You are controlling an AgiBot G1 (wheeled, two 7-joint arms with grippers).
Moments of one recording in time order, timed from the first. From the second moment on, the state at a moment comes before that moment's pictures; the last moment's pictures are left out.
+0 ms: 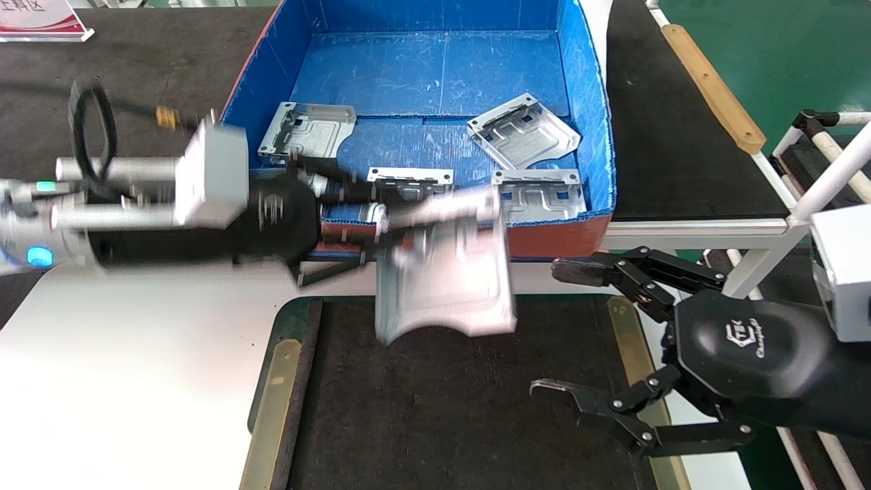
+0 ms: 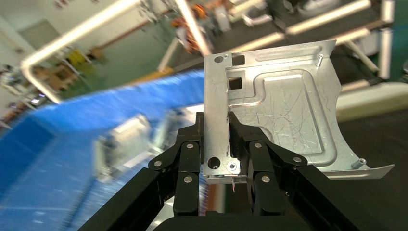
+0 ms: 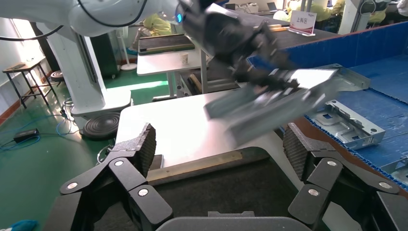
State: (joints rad) left arm -1.63 0.98 0.49 -0.58 1.09 1.58 0.40; right arm 1.06 -0.56 -0.37 1.21 -0.64 -1.42 0.12
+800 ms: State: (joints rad) left arm -1.33 1.14 0.66 -0.70 1.27 1.13 0.60; right arm 1.06 -0.56 -0.37 1.21 -0.64 -1.42 0.12
